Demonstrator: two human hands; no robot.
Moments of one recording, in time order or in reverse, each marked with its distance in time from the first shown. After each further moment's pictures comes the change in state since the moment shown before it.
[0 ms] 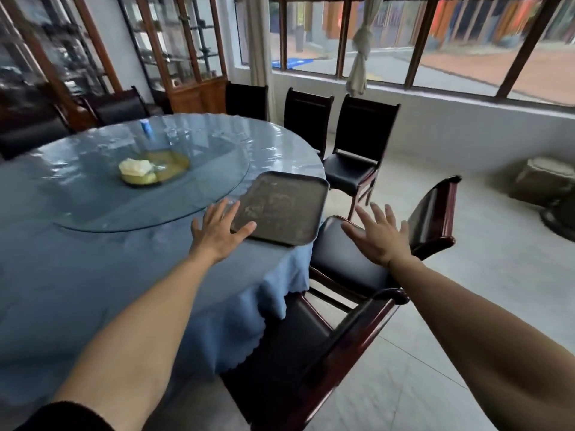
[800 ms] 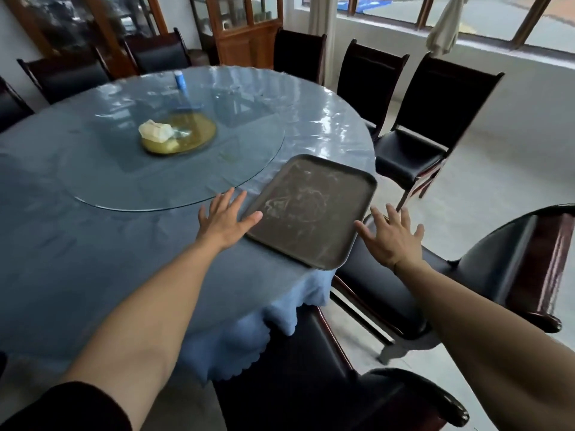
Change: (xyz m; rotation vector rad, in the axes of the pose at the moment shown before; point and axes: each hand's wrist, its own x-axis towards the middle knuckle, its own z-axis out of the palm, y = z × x) left_hand 0.167 -0.028 0.062 0.019 -0.108 -0.248; right_hand 0.219 -0.005 0.093 -0.070 -0.128 -0.090
